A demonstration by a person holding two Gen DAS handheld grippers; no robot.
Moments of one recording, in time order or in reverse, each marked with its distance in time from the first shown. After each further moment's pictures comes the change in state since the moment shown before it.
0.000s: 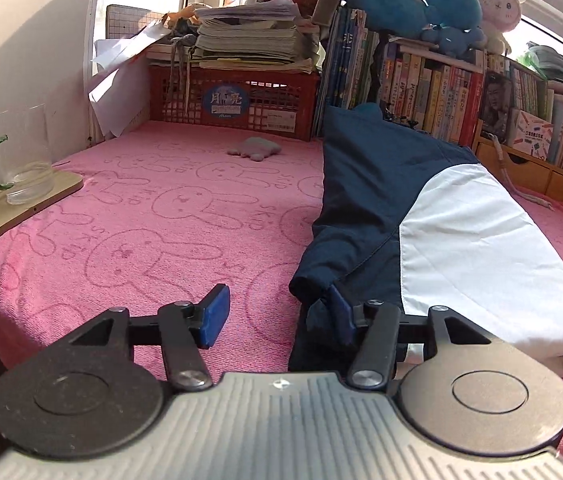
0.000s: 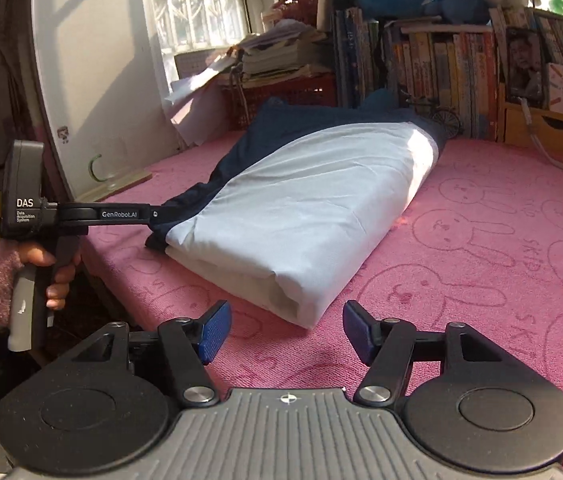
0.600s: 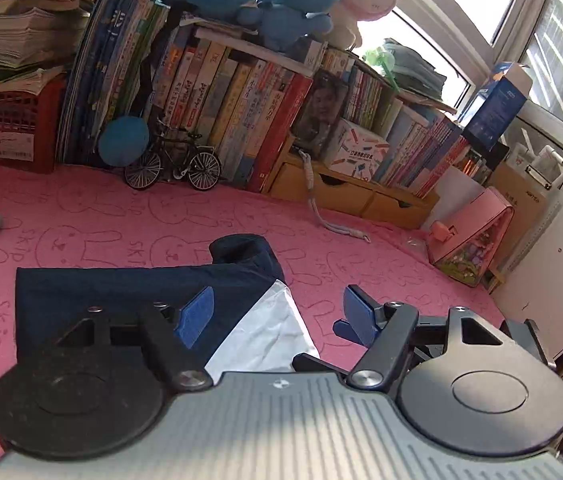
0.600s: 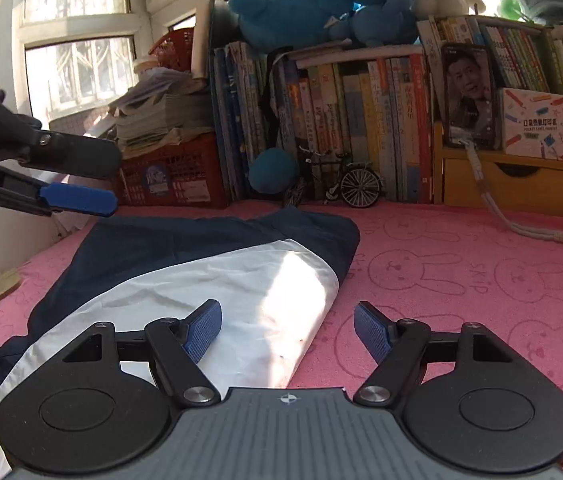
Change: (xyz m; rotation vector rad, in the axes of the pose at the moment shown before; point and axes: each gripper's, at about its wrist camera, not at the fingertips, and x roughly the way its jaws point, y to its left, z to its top) left arm 0.169 -0.141 0.172 0.062 0.307 -0.583; right arm 0.132 -0.105 0.116 0.065 -0.122 -0.229
